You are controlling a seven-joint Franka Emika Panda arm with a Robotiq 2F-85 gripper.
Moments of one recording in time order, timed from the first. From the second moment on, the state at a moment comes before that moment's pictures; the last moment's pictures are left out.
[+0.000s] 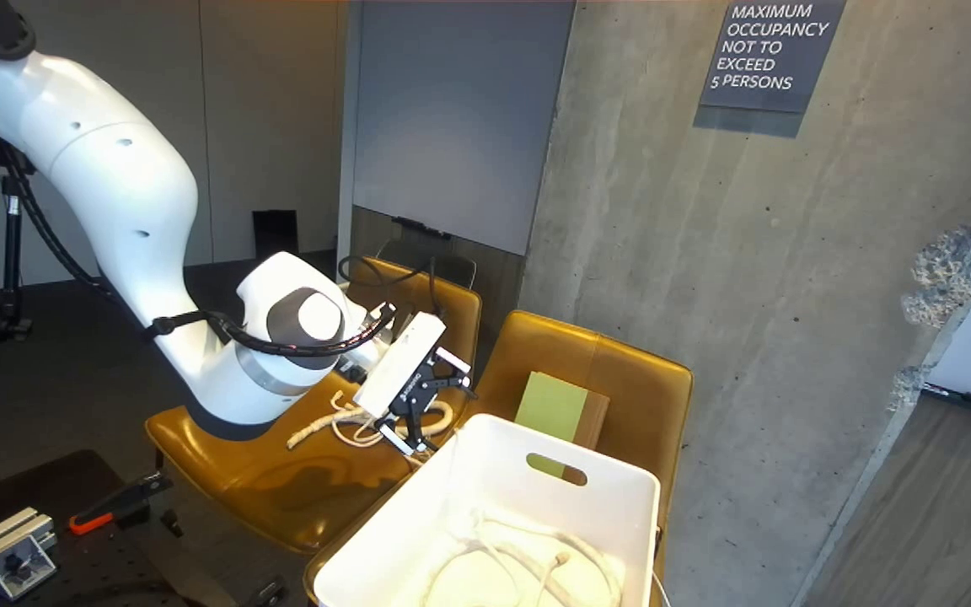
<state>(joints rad) 0.99 1.00 -1.15 -2.35 -0.24 3.45 -0.69</state>
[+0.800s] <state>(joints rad) 1.05 0.98 -1.15 -2.37 -0.24 3.42 -0.64</state>
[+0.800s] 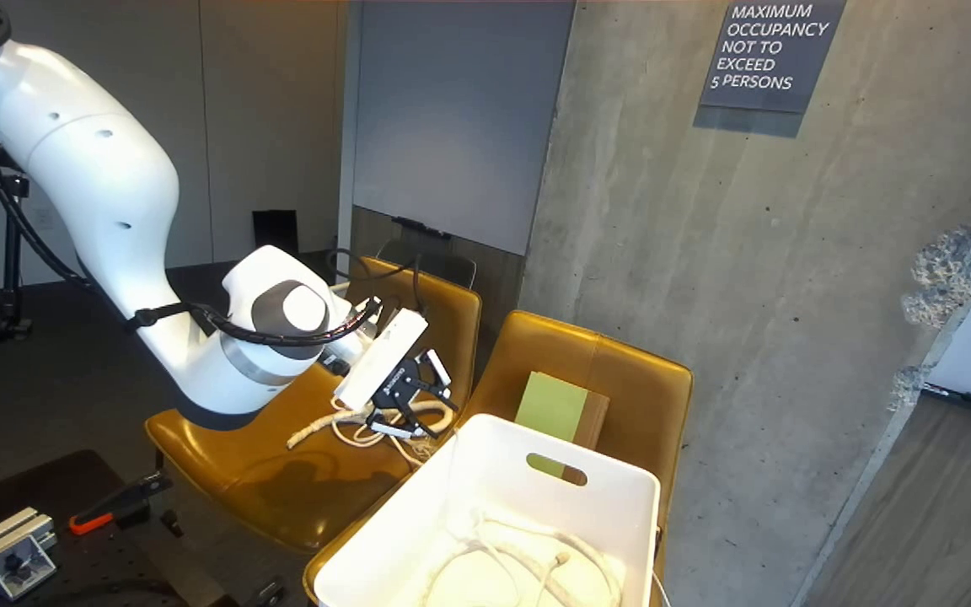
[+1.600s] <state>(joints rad) 1.07 0.97 -1.15 -2.37 -0.24 3.33 -0.58</state>
